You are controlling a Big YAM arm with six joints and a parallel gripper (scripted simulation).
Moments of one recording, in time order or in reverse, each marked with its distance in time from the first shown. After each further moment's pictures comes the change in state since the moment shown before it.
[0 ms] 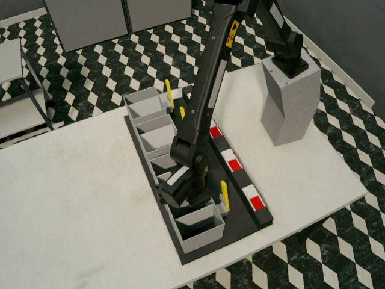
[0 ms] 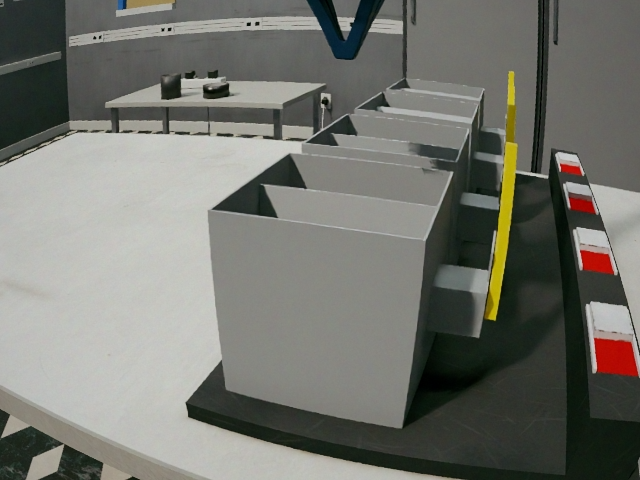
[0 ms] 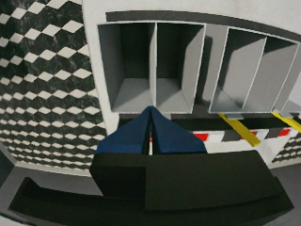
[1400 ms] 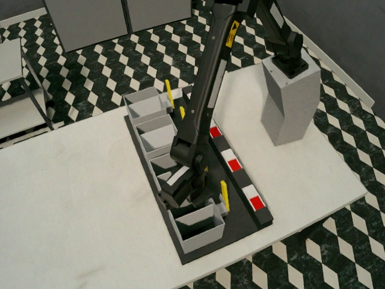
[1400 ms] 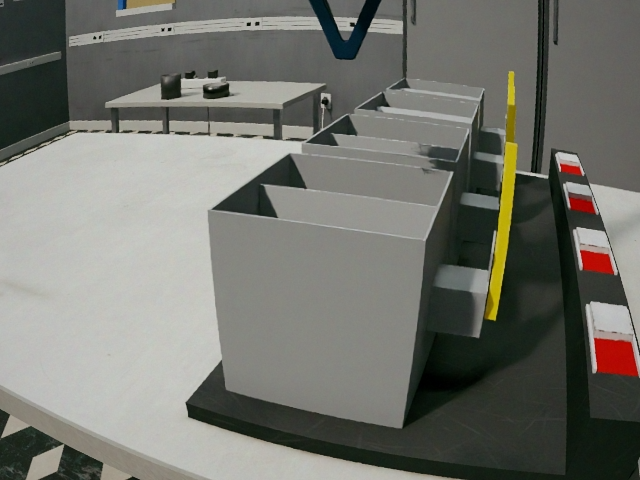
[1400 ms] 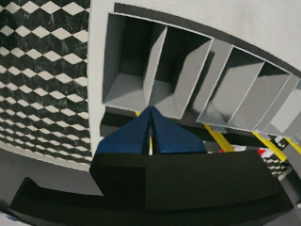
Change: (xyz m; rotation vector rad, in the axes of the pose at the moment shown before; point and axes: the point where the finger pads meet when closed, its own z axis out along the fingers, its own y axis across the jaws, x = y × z) arm 0.000 0.000 0.000 0.000 0.000 -0.220
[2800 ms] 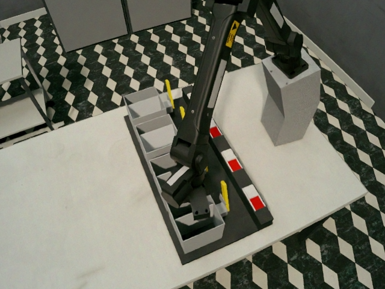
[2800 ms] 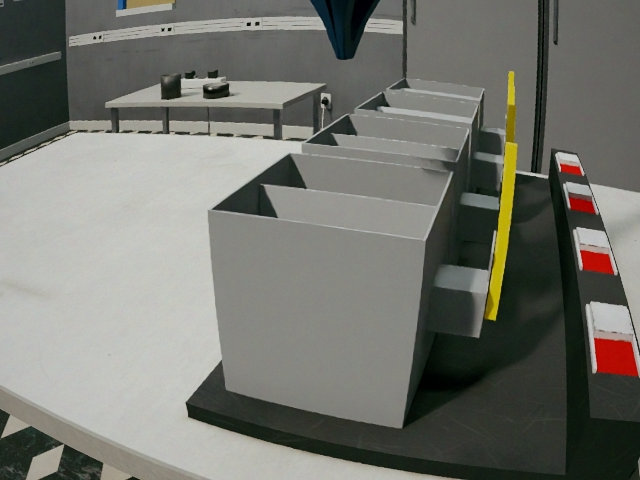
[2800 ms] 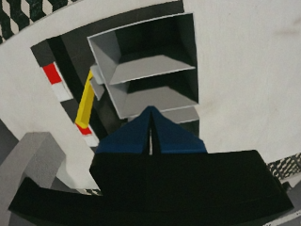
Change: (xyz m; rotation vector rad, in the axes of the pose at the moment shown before) arm 0.000 0.000 0.000 0.000 0.000 -1.138
